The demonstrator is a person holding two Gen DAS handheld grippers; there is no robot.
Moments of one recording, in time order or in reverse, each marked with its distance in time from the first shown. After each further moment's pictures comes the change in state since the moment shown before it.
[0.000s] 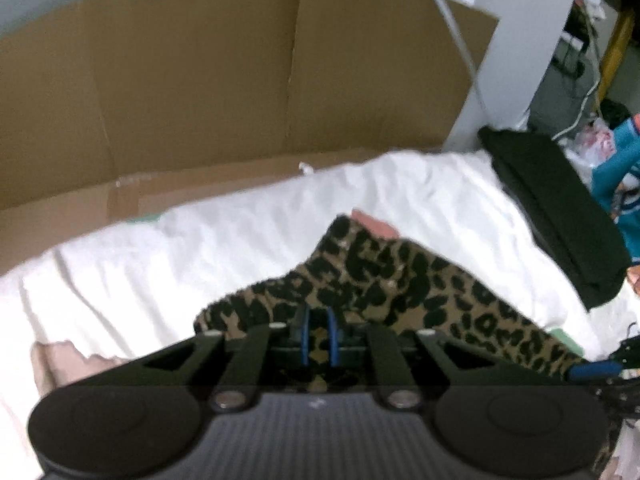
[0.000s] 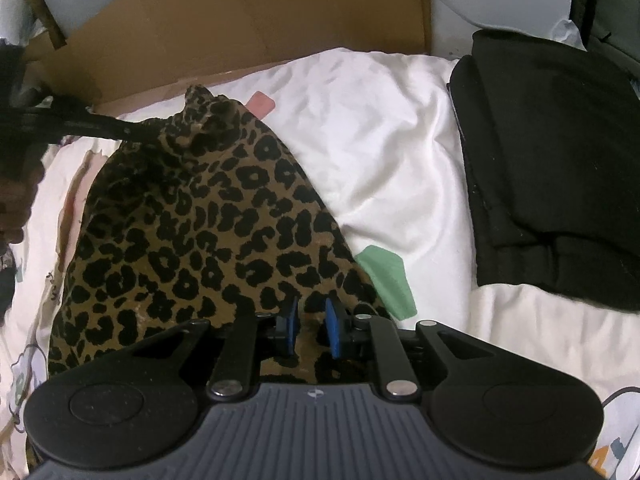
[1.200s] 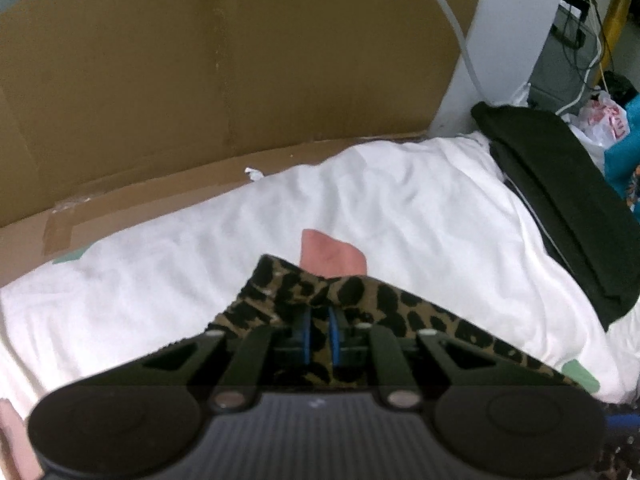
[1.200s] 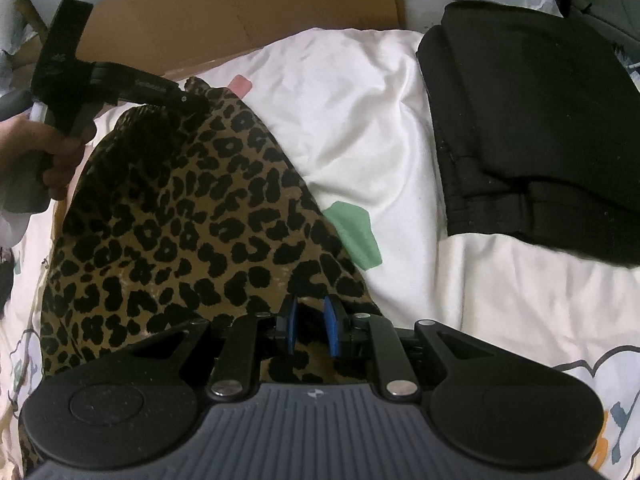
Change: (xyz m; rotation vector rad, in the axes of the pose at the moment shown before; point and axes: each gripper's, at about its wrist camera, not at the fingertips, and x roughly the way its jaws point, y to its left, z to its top) left arm 0.052 -0.042 0.027 0.067 0.039 -0.003; right arm -0.009 -0.021 -0.027 0.038 0.021 0.006
